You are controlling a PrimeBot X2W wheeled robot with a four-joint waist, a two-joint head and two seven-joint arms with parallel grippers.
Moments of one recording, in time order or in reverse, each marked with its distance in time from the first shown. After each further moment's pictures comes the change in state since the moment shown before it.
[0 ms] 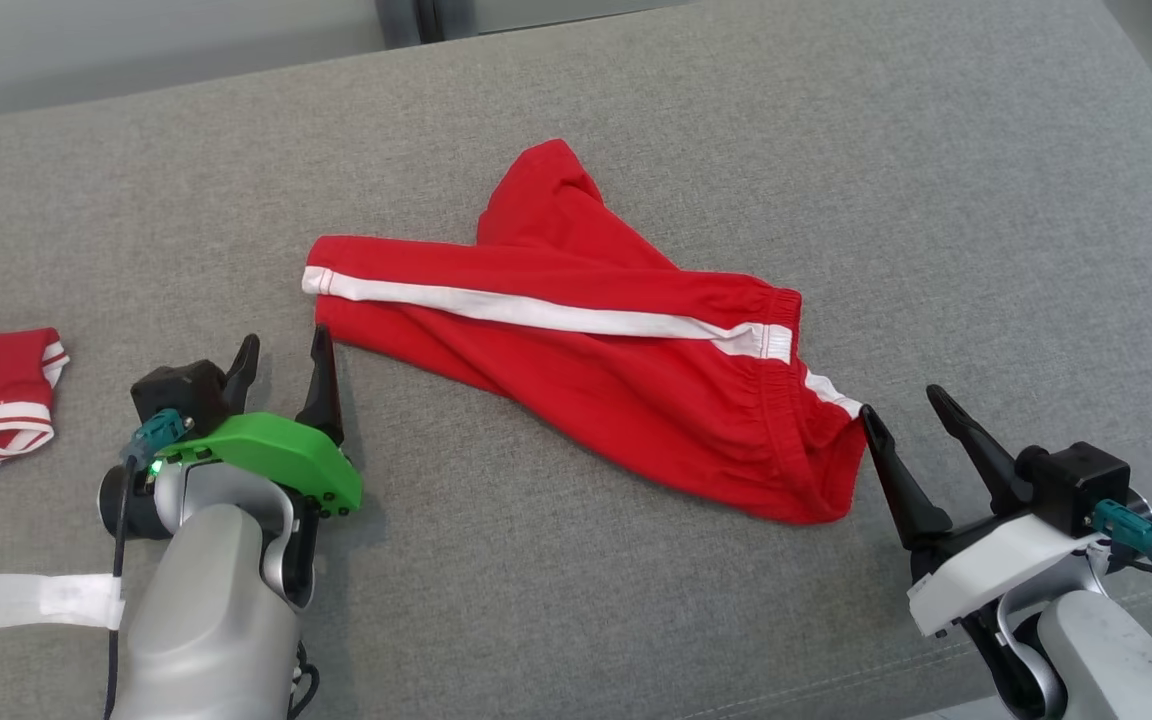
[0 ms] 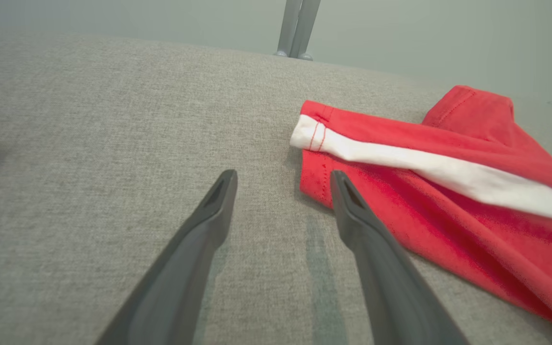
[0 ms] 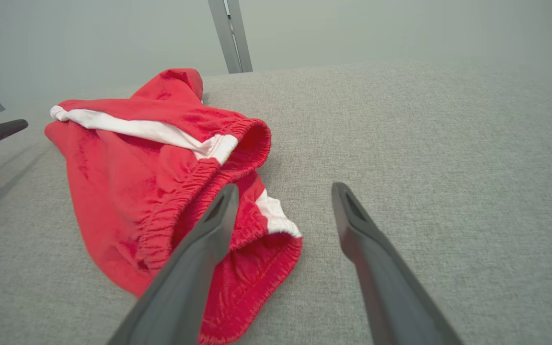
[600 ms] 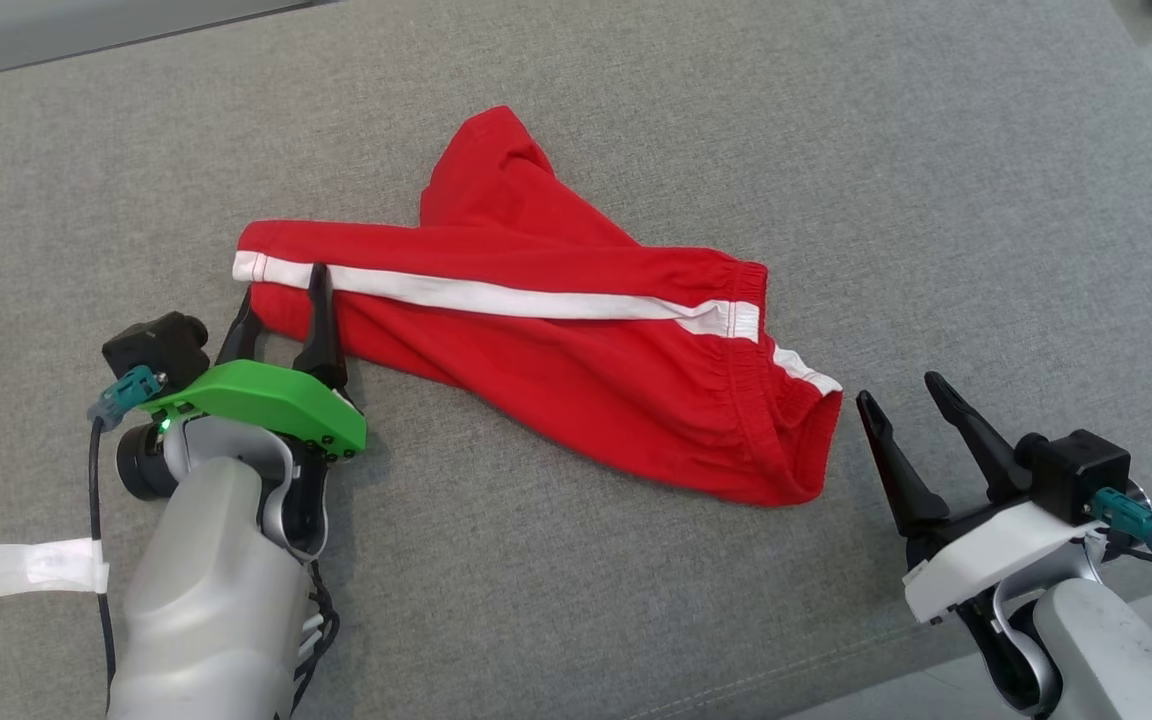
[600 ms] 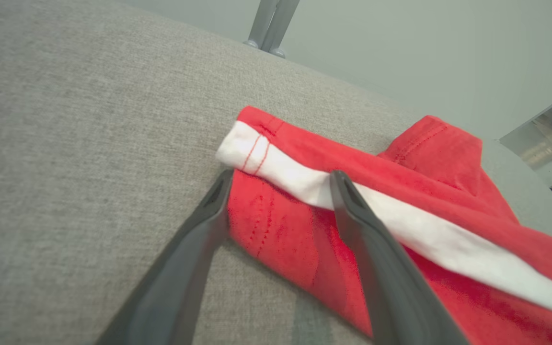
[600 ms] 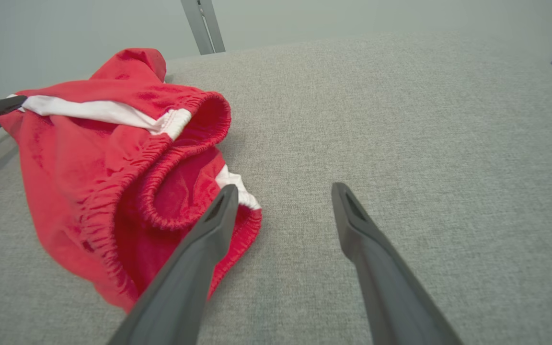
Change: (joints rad) left arm -0.079 -0.002 -0.055 0.009 -0.244 -0.005 0.000; right arm -0.021 0.006 -0.002 0.003 0.010 0.000 0.000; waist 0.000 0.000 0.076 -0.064
